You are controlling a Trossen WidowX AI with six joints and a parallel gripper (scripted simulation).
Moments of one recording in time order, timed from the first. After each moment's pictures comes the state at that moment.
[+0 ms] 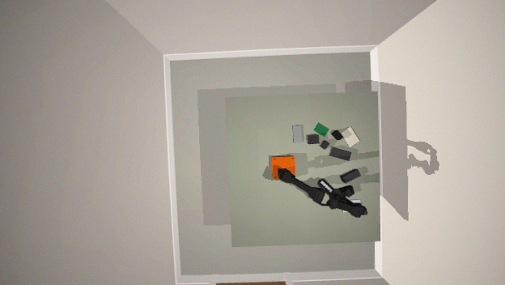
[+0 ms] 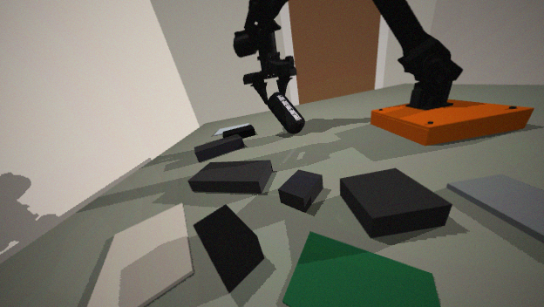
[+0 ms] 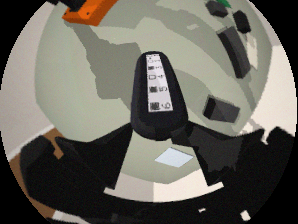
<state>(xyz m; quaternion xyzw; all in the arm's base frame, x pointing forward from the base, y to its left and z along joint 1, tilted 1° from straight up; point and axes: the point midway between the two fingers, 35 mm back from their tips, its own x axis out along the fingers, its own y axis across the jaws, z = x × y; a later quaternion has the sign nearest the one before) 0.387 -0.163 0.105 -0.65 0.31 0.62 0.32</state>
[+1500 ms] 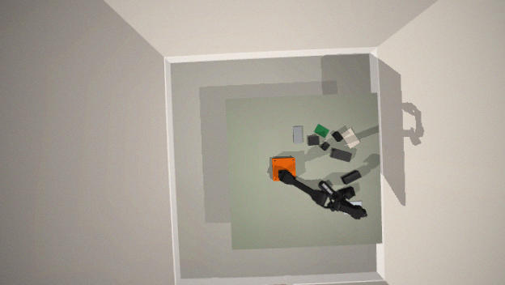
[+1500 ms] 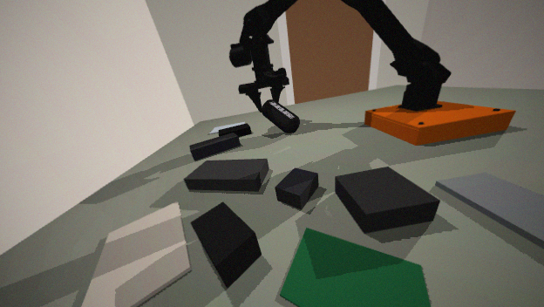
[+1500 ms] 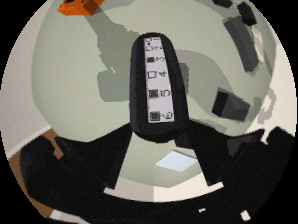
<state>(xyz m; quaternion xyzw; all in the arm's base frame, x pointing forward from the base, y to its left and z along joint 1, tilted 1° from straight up) 0.401 -0.182 0.076 -0.65 0.31 0.62 0.32</state>
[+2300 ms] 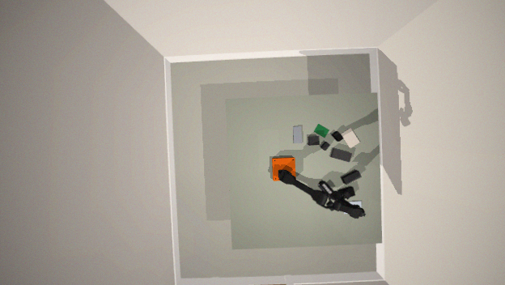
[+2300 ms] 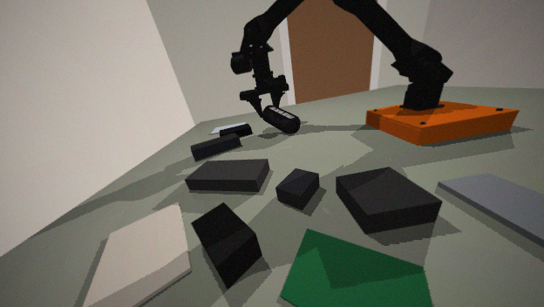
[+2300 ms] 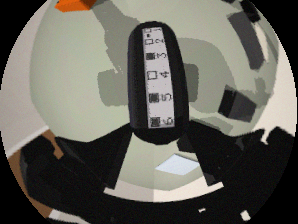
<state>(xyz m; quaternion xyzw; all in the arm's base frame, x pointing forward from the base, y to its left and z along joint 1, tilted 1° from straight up) 0.407 -0.189 0.057 -0.64 0.31 0.62 0.32</state>
